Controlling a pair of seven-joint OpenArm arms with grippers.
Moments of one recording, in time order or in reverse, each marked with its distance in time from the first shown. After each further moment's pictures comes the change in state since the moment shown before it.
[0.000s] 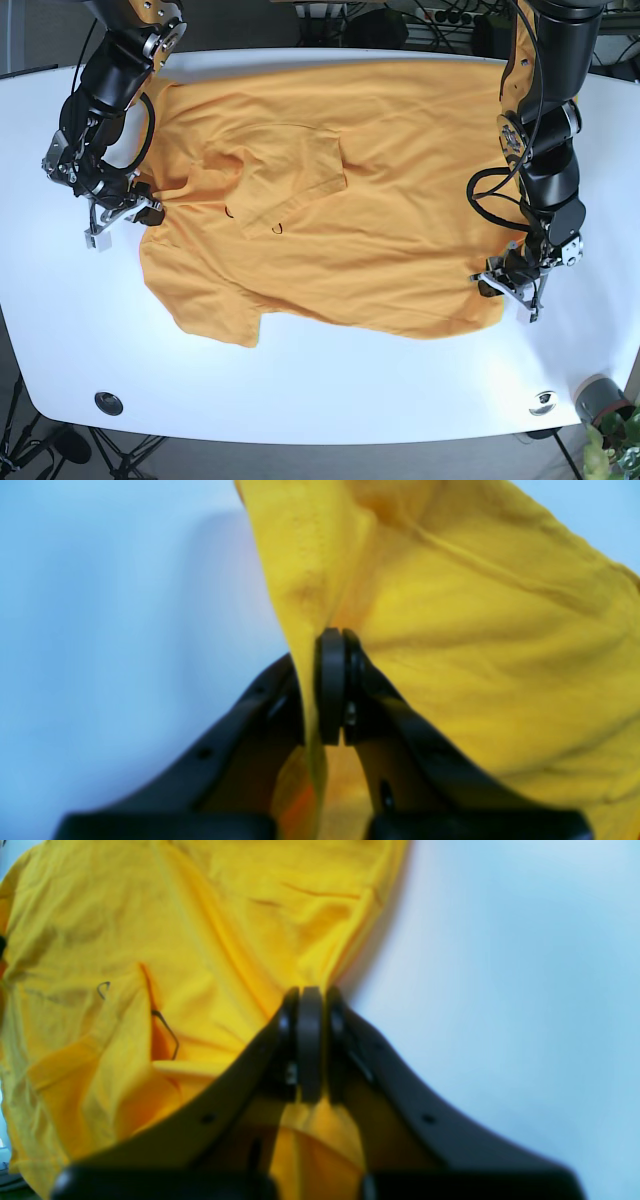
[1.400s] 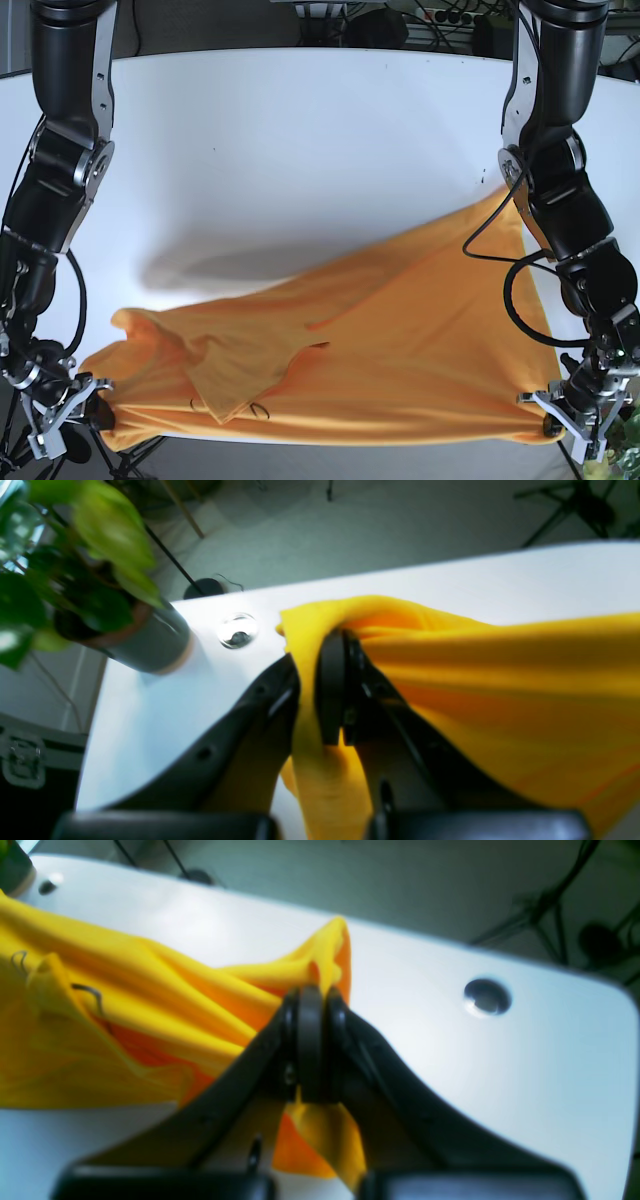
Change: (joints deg) left arm -12.3 1.6 3.9 41.5 0.9 1.8 21.8; right arm 38.1 13.1 -20.1 -1.2 0.7 1.2 -0.4
